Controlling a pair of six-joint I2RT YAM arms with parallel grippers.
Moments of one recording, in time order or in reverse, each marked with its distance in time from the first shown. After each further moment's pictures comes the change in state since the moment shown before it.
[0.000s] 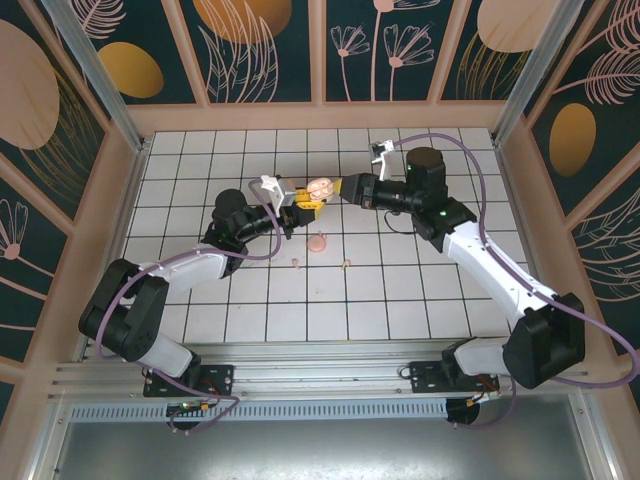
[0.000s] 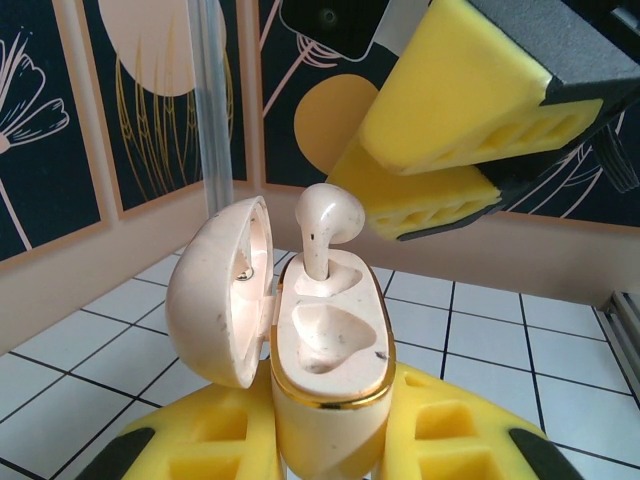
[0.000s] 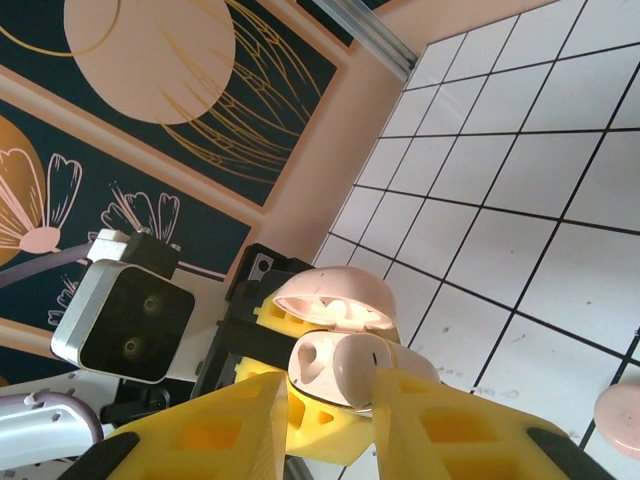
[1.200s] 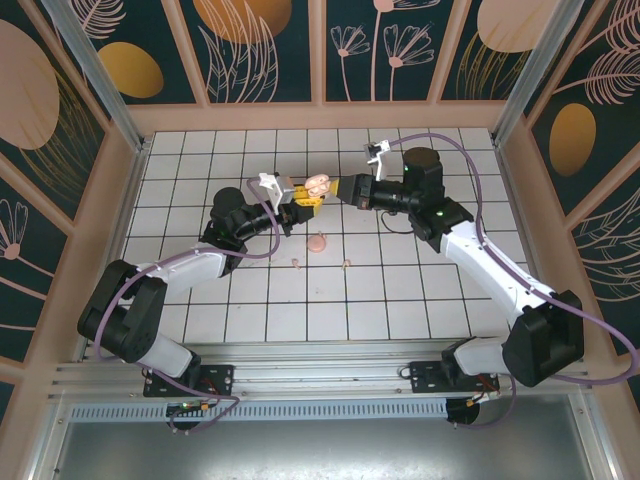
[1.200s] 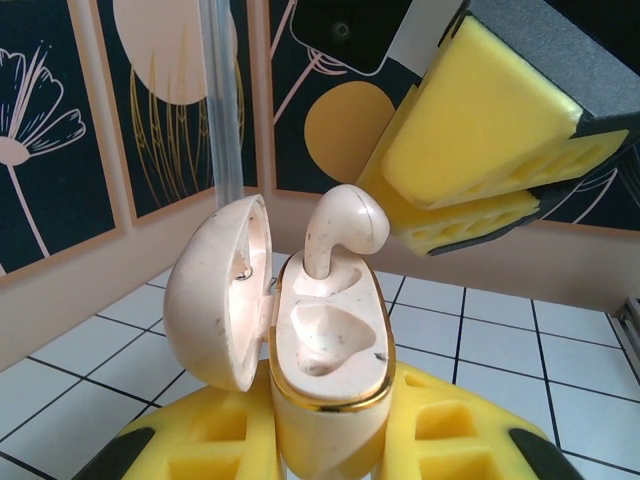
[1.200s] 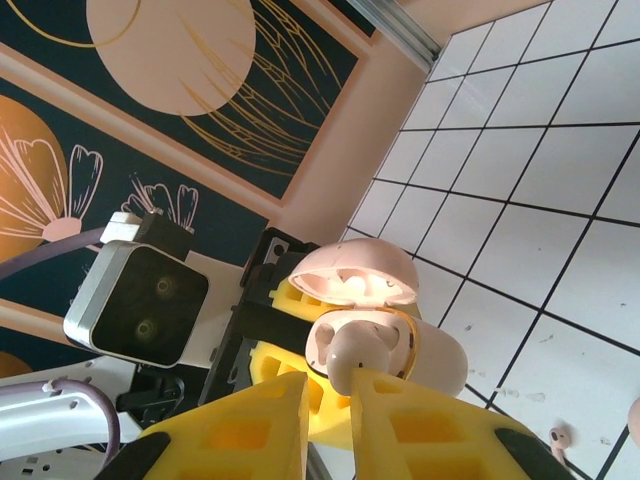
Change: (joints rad) left arm 0.006 -0.006 0.011 -0.008 -0.011 0.005; right arm 0.023 0.009 0.000 0.034 -0.018 0.024
